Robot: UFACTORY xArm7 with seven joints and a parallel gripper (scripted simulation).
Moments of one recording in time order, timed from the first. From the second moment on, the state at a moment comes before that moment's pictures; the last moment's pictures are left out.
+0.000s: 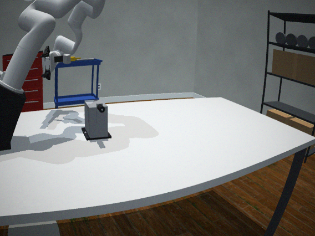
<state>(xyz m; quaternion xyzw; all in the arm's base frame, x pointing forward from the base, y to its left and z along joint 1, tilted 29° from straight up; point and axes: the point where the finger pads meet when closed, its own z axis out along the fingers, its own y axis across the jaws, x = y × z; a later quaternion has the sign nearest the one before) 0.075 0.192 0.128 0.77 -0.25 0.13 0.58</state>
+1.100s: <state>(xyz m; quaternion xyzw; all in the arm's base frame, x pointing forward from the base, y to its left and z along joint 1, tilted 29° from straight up) 0.153 0.166 0.126 0.79 -0.35 0.10 0.49</state>
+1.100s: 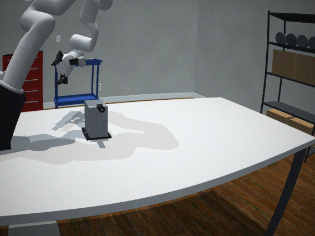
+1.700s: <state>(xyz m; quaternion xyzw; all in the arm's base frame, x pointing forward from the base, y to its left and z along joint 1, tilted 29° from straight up) 0.252 0.098 0.135 0.81 -0.48 0.07 0.33</state>
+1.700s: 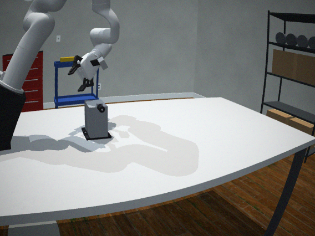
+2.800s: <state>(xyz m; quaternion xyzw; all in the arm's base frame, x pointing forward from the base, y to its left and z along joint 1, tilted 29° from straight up) 0.314 0.001 0.146 0.80 -0.58 0.07 0.12</state>
